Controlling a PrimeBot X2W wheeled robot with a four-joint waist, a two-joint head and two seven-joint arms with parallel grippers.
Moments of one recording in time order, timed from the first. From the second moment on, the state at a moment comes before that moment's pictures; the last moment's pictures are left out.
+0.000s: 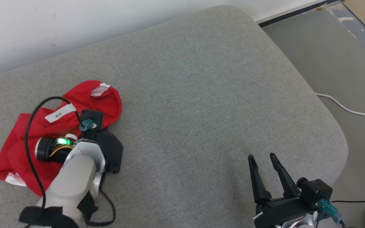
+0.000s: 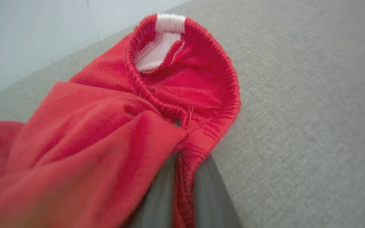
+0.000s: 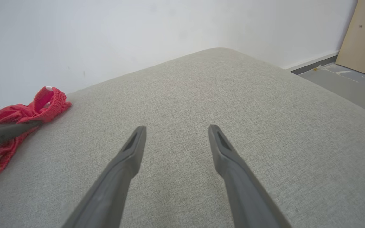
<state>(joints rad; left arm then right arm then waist) -0.88 0.14 -0.57 1.19 -0.42 0.03 -0.08 -0.14 -0.05 0.18 0.32 0.32 0.13 -0.26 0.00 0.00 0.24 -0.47</state>
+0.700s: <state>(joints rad) -0.87 0.05 -0.50 0.46 -1.10 -0.03 -0.26 -0.12 -0.05 0.15 0.35 0.30 0.13 -0.26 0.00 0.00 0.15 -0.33</state>
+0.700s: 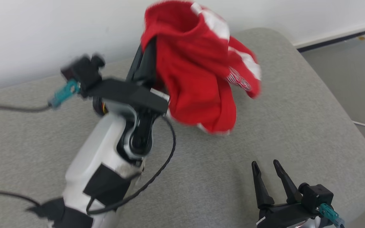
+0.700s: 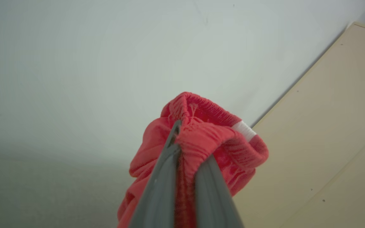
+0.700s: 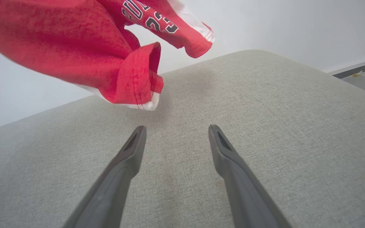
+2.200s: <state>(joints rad) -0.60 0.26 -0.45 0.52 -1.01 0.31 0.23 -0.11 -0.05 0.12 0.33 0.25 0.13 -0.23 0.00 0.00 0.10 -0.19</state>
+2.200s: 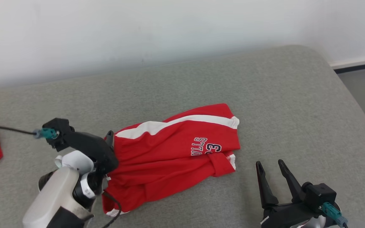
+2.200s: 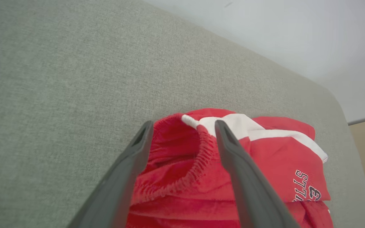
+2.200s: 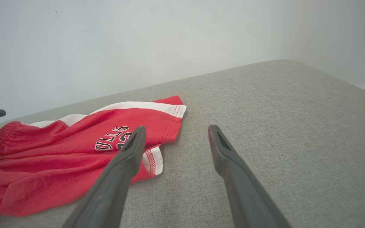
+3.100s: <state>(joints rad) -0.76 0.26 -0.50 0.65 -1.00 0.36 0.40 -0.18 -0.05 0.15 0.27 0.23 0.13 -0.17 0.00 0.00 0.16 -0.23</state>
